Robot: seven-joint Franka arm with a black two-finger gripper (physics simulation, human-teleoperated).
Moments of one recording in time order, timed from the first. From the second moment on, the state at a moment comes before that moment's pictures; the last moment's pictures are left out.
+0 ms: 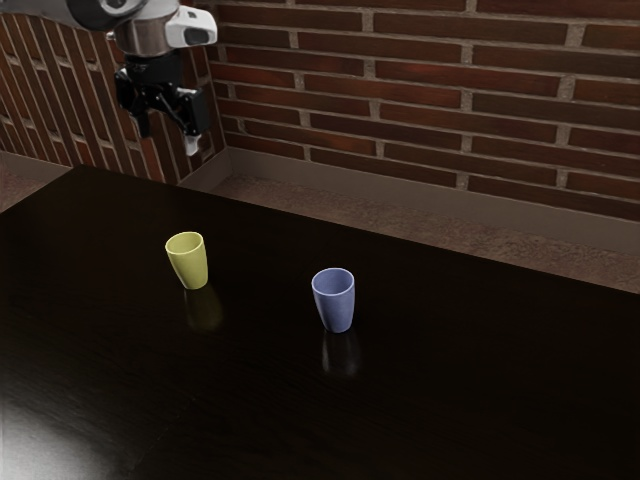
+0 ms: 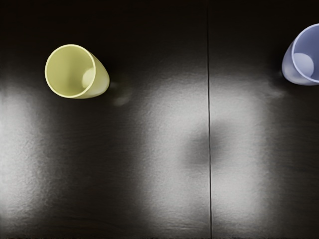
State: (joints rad) arm 0.02 0.04 -0.04 -1.46 0.15 1.51 0.00
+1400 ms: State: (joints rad) arm 0.01 0.28 0.05 -1.41 0.13 1.74 0.15
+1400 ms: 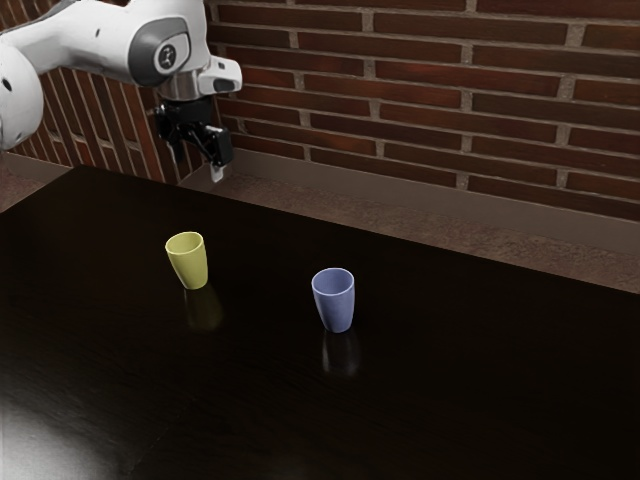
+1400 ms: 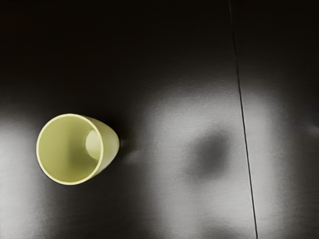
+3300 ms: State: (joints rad) arm 0.01 0.40 0.19 -1.50 0.00 1.96 0.29
